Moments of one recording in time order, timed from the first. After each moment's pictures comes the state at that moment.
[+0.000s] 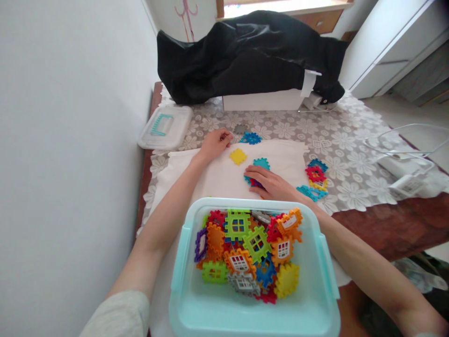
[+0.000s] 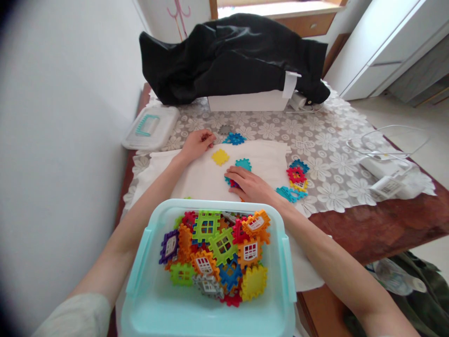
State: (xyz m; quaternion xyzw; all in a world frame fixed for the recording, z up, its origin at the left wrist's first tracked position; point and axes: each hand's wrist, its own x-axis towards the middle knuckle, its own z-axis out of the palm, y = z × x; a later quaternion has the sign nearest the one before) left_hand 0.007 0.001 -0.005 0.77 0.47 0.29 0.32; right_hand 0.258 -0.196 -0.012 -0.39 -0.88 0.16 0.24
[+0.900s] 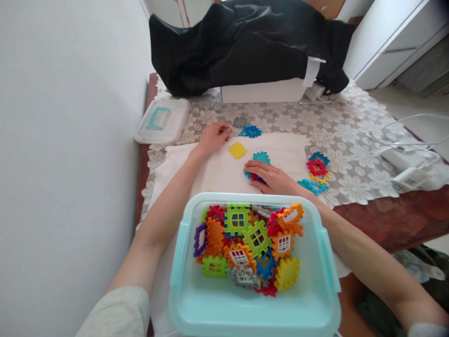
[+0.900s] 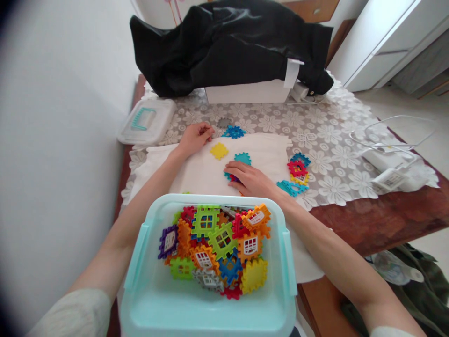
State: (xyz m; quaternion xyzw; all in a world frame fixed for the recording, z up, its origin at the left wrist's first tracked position) left_hand 0.010 -0.001 -0.002 0.76 0.48 0.28 0.33; right_hand 0.260 -0.197 -0.008 -0.40 -0.86 0.18 0.24
